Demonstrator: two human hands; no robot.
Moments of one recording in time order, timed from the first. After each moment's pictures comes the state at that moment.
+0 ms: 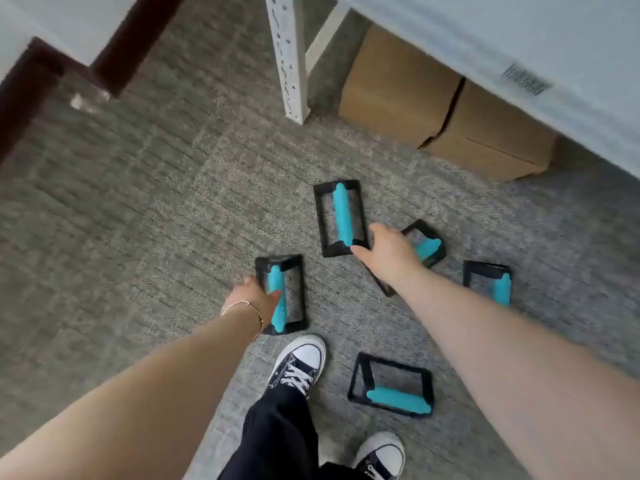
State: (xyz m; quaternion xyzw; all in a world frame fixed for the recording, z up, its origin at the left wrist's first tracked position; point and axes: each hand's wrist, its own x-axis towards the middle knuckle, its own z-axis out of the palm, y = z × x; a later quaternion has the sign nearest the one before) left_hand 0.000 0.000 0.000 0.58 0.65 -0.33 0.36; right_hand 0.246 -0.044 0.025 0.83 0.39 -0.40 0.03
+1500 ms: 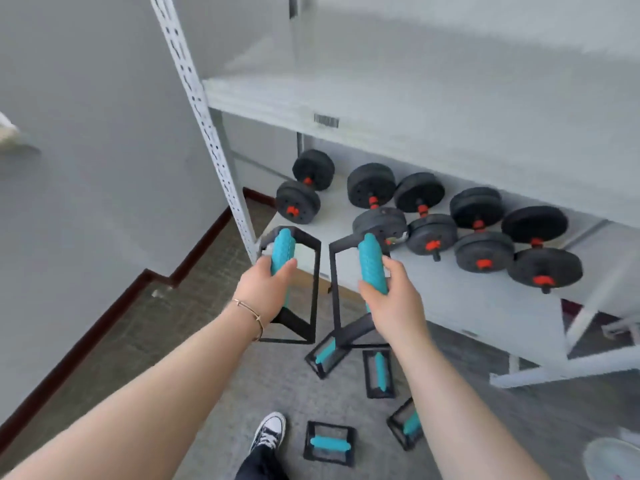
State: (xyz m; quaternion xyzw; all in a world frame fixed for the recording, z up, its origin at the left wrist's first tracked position) left_hand 0.145 -0.106 0.675 0.70 0.58 0.09 0.41; right_hand 0.296 -0.243 0.661 0.83 0.26 -0.28 -0.41
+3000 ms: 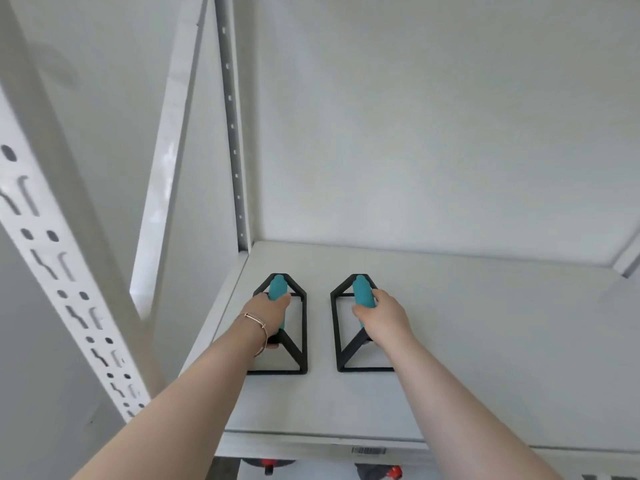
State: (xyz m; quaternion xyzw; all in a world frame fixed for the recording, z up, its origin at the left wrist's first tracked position) left_hand 0.399 0.315 0.857 0.73 0.42 0.08 0.54; right_hand 0.512 0.139 0.858 0.88 0.13 -0.13 -0.43
